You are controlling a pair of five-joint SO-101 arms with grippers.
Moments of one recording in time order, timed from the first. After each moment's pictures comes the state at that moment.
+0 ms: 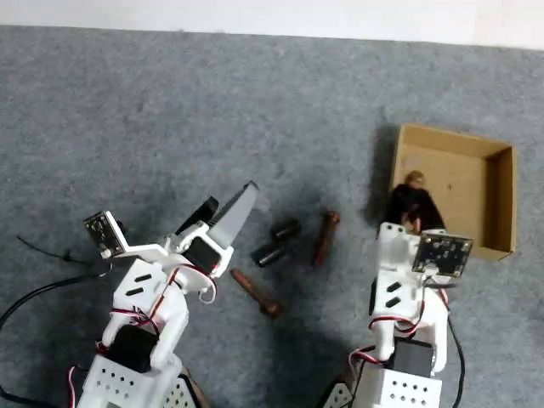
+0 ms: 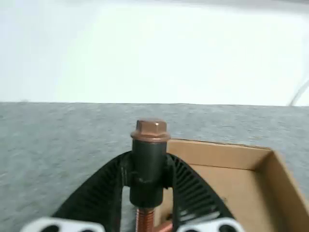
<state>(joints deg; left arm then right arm) 15.0 -103.5 96.0 27.4 54.5 5.7 -104.3 95.1 18.9 5.8</state>
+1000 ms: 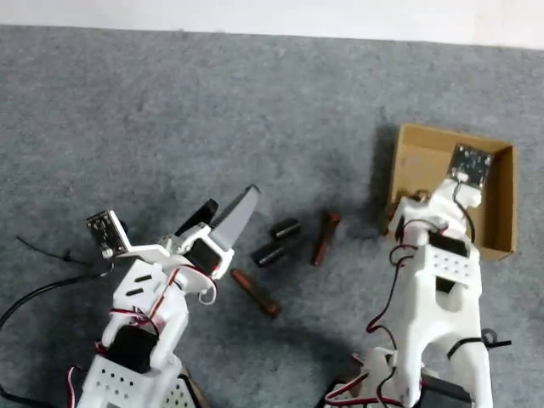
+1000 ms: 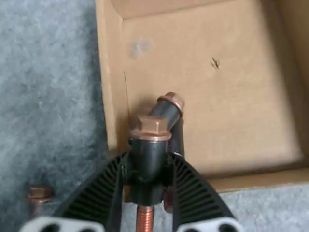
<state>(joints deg) 15.0 -103.5 96.0 28.8 52.3 10.9 -27.6 56.4 26.4 -2.8</state>
